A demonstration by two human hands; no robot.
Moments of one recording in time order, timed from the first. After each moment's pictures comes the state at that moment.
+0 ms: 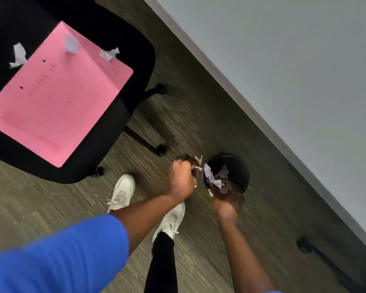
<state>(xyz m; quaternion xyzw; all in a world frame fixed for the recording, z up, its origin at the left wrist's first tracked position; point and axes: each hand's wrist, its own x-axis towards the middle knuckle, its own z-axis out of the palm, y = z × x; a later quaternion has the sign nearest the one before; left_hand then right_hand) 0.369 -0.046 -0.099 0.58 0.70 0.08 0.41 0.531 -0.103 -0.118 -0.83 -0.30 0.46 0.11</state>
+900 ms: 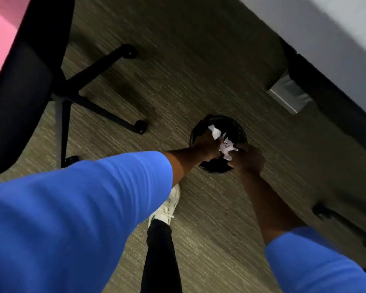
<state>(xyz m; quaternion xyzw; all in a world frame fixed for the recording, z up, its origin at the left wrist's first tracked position) 0.536 -0.021 -0.274 0.51 0.64 -0.06 0.57 0.662 -0.079 -0.259 -0.88 -0.24 0.39 0.11</state>
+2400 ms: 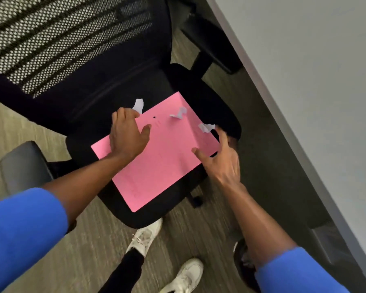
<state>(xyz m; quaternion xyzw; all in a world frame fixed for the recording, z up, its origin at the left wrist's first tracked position) -0.009 0.101 -0.026 0.40 0.89 0.19 0.10 0.246 0.164 -0.014 -0.61 -0.68 0.39 0.10</state>
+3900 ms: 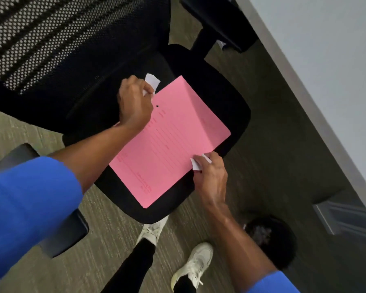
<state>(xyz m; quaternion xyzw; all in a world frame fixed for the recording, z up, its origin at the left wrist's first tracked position) -0.049 0.152 -0.032 0.43 0.85 0.28 0.08 0.207 0.074 -0.071 -0.59 -0.76 0.24 0.12</state>
